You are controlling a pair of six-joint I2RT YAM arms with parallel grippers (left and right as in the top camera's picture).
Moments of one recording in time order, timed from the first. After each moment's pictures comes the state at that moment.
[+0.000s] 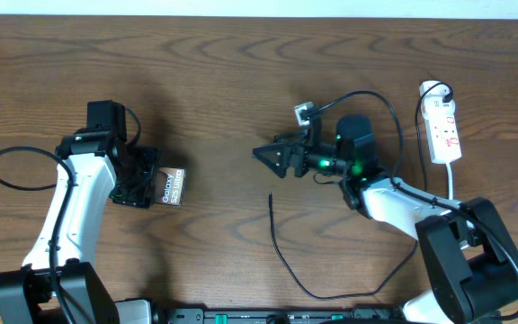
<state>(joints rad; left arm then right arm) 0.11 1.50 1.03 -0.96 0.16 -1.28 0.41 1.72 0.71 0.63 -0.78 0.58</state>
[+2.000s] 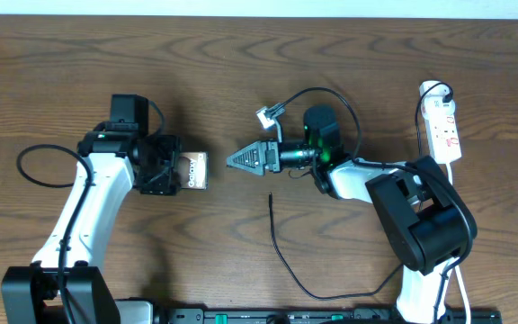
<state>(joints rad) -0.02 1.50 1.03 -0.84 0.25 -1.51 0.49 2.03 0.92 0.78 -1.10 0.86</state>
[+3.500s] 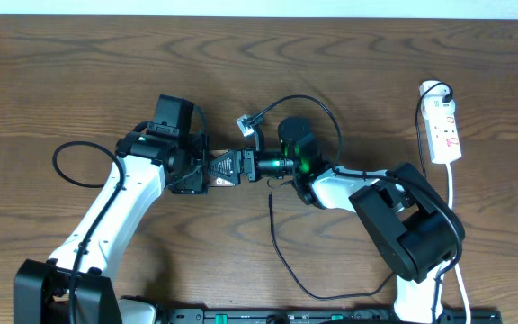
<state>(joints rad) -0.23 1.50 1.03 -0.78 0.17 -1.77 0.61 2.03 0.93 0.76 -0.91 0.88</state>
